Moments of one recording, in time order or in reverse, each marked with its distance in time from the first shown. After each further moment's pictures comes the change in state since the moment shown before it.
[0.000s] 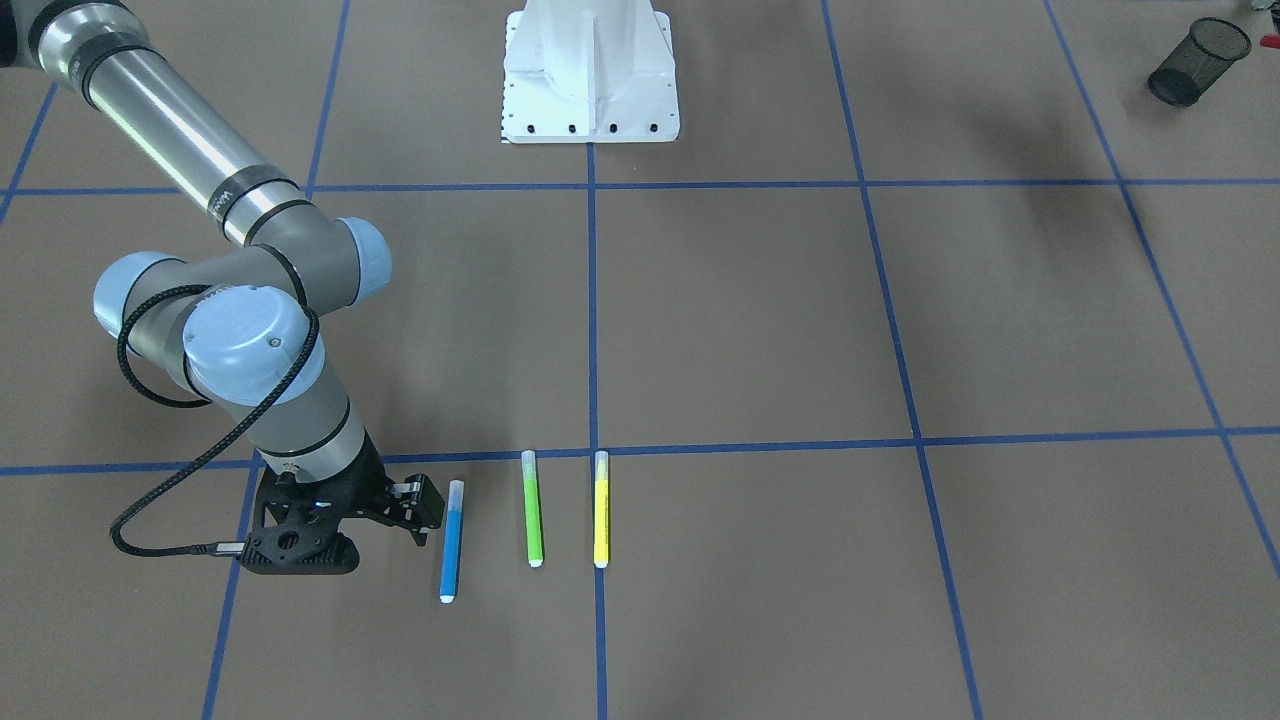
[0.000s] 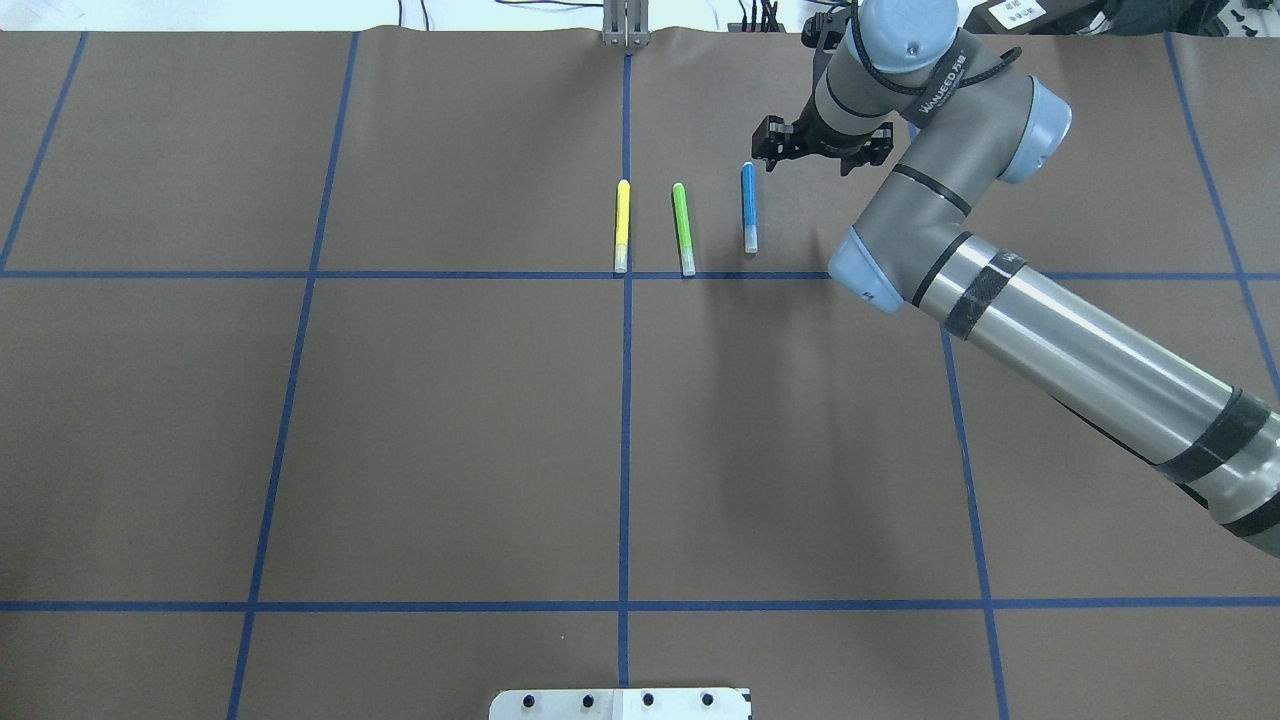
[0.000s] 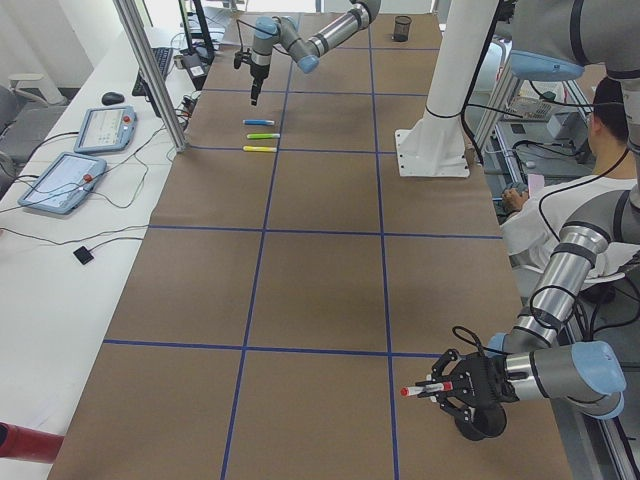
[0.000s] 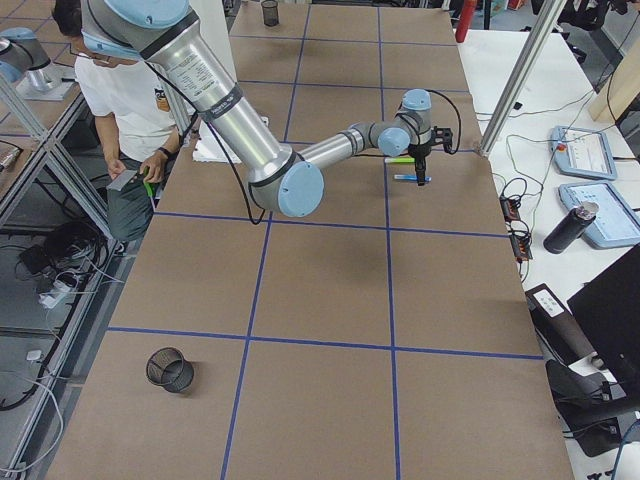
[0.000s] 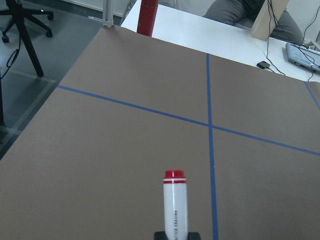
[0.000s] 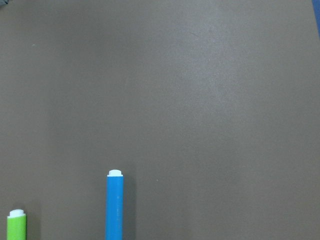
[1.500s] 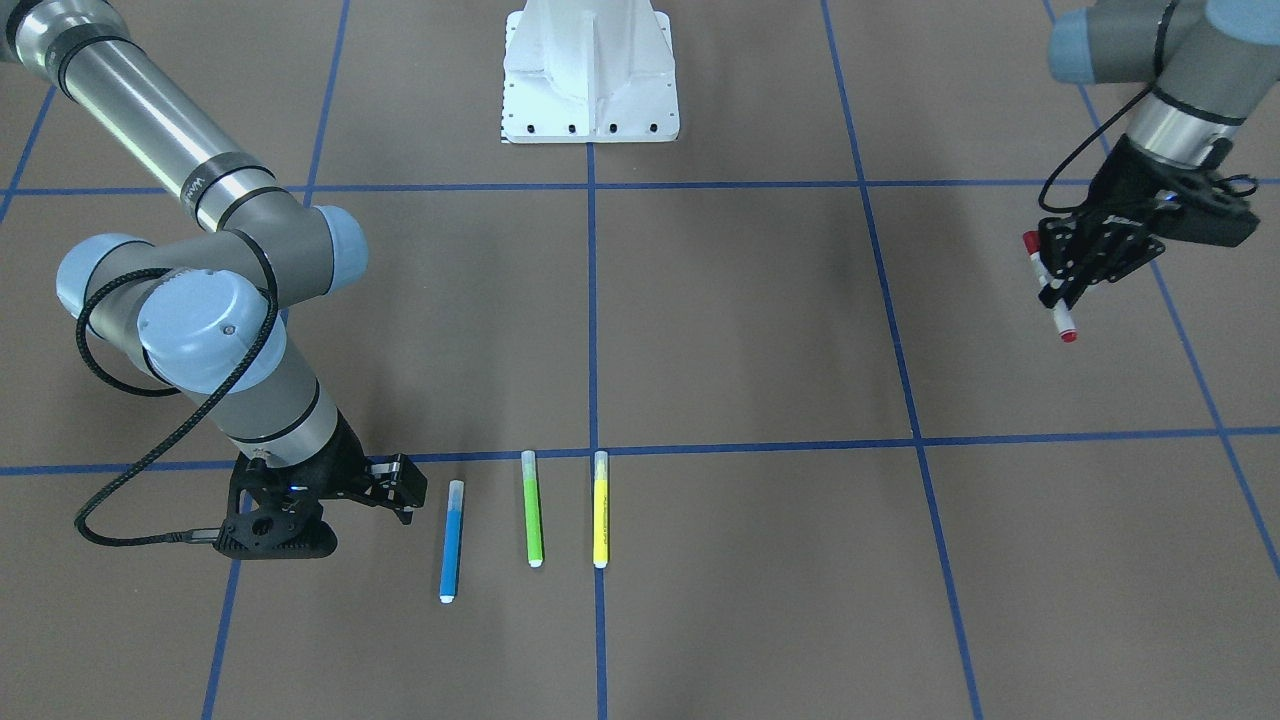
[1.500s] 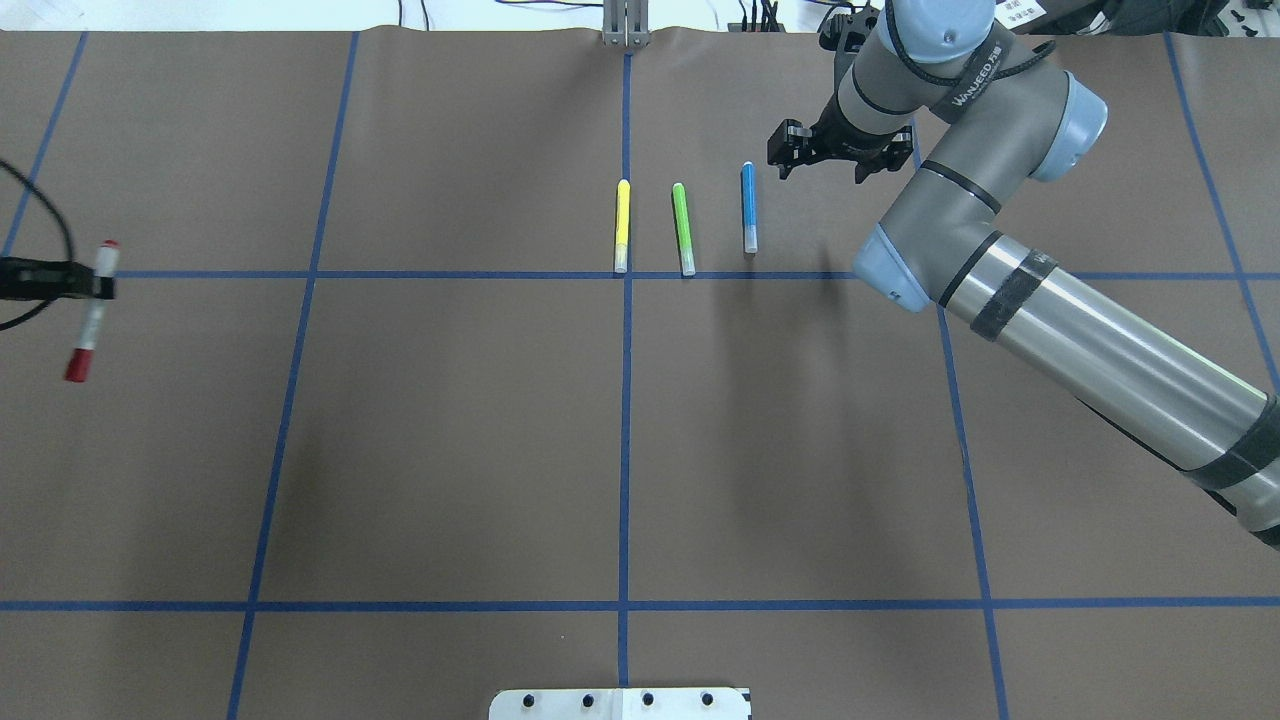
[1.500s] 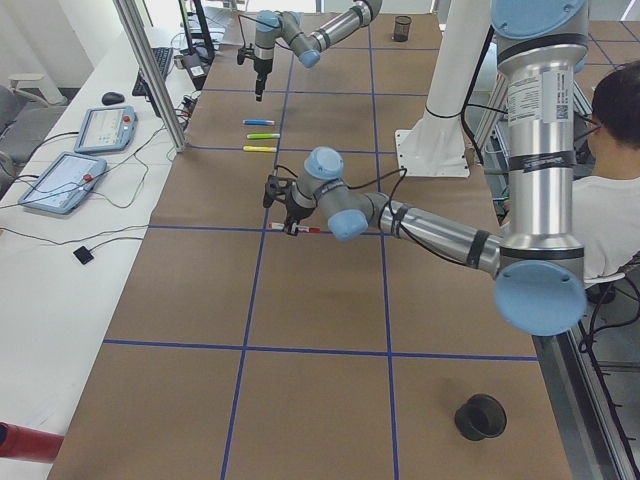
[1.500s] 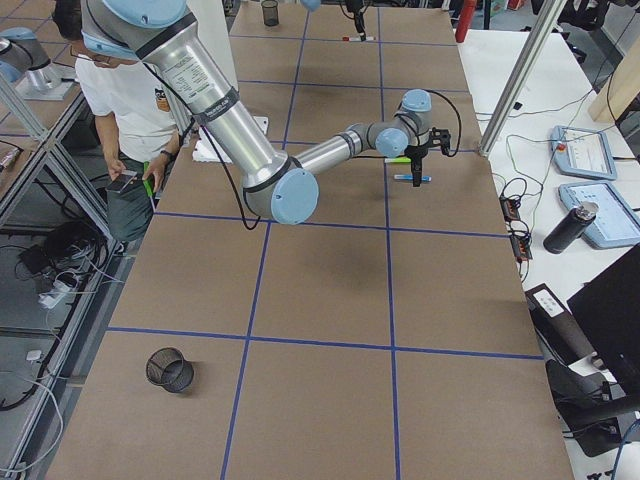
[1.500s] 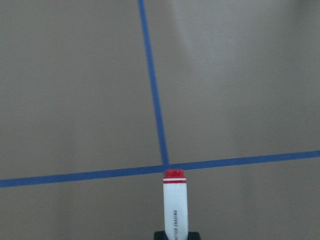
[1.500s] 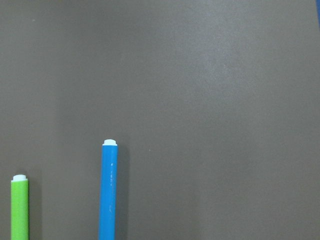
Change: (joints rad) left arm 1.202 -0.550 -0.453 0.675 0.491 -0.670; right arm 0.020 -0.042 0.069 -0.038 0.067 -0.034
